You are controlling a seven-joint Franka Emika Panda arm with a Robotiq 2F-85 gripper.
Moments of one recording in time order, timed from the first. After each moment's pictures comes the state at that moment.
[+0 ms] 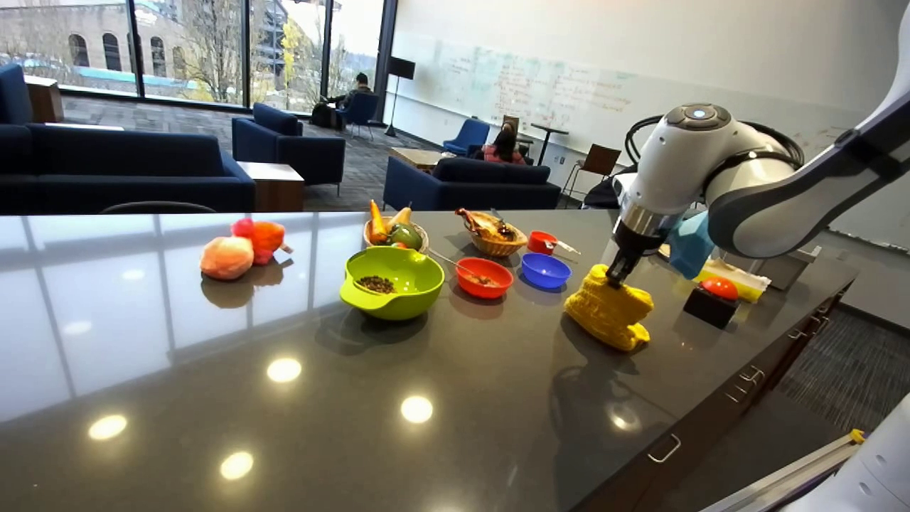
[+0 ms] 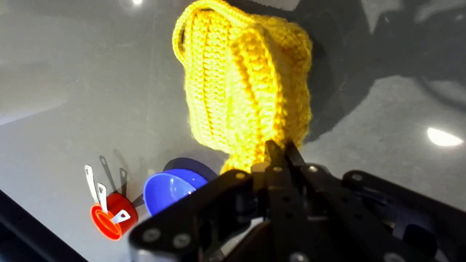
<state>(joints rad) -0.12 -0.21 0.21 -2.77 -0.93 2.68 0.46</state>
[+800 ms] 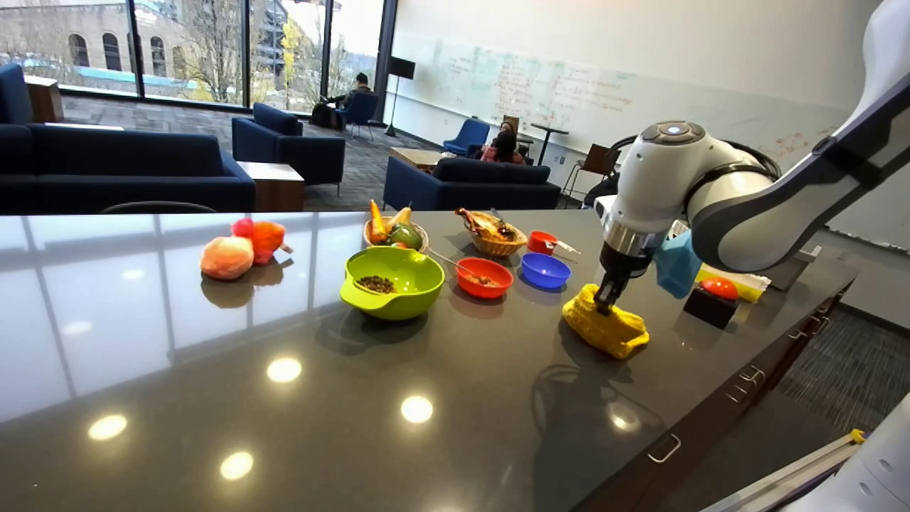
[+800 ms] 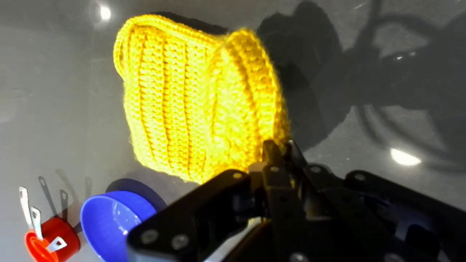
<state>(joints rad) -0.02 -0.13 0.21 -2.77 -0.83 2.66 0.44</state>
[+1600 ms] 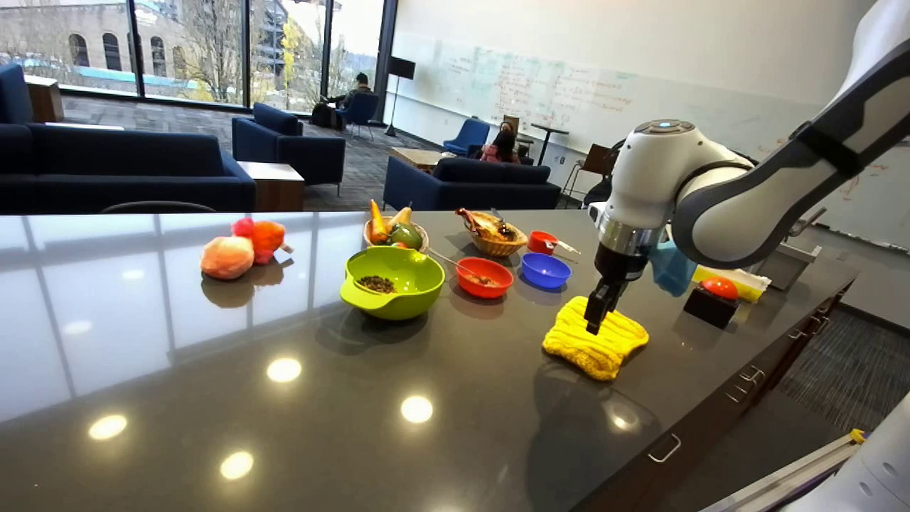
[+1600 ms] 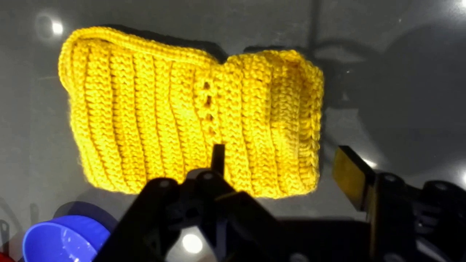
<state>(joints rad) 0.05 -0.11 0.18 -2.76 -0.54 2.65 0.23</state>
